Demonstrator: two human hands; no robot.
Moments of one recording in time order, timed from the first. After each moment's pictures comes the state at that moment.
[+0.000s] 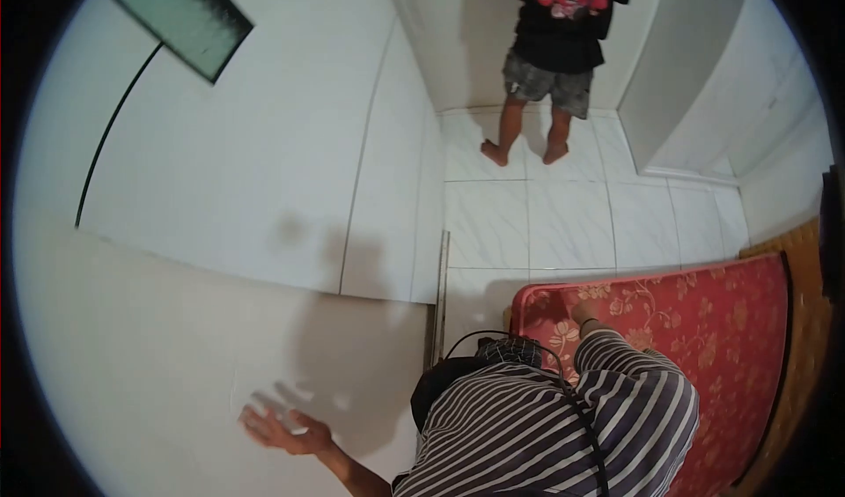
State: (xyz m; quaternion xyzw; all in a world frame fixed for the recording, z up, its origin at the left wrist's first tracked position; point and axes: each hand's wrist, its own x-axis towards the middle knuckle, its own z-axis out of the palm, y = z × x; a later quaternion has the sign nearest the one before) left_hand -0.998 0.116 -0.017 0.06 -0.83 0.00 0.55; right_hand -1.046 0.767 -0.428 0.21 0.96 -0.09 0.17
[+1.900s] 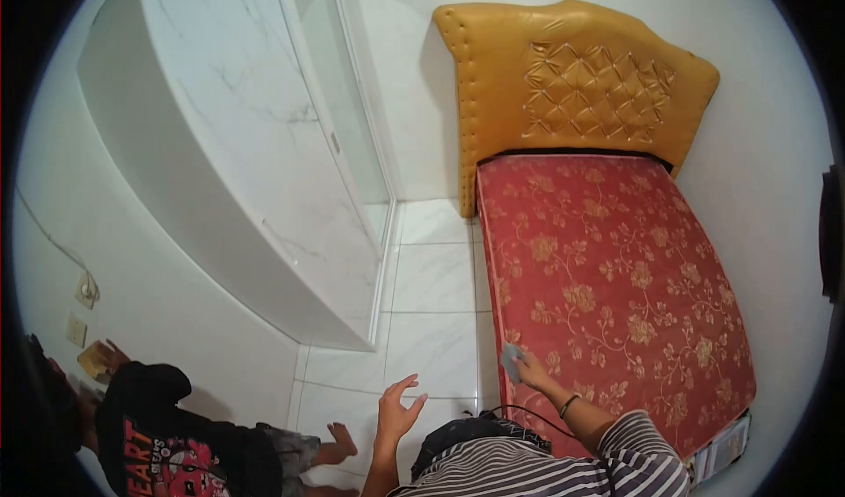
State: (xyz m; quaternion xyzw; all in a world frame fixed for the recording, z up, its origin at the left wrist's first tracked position) left_hand -1.413 1.090 -0.056 -0.72 -0.53 -0.35 -0.28; right_hand -1.055 1.106 -0.245 0.64 0.53 -0.32 -0.46
